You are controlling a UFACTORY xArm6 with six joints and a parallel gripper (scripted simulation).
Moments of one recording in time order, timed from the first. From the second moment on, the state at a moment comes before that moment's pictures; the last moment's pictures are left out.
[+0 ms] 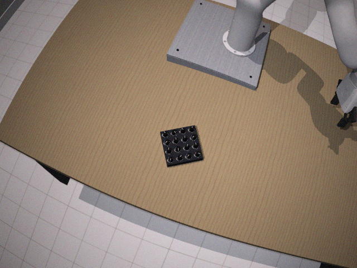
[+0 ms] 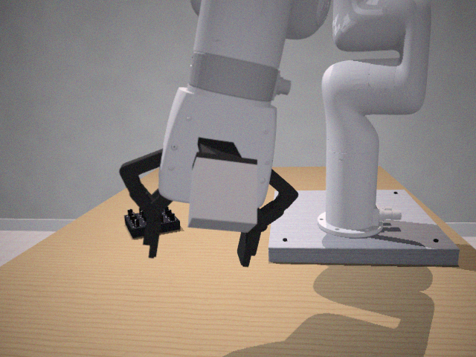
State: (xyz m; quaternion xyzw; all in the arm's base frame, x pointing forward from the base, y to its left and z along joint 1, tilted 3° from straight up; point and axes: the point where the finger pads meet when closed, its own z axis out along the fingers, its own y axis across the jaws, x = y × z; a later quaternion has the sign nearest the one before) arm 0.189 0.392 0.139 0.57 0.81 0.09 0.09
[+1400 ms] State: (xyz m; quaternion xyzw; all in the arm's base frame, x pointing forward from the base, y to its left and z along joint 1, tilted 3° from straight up) arm 0.415 0.127 0.080 0.87 0.50 0.01 0.02
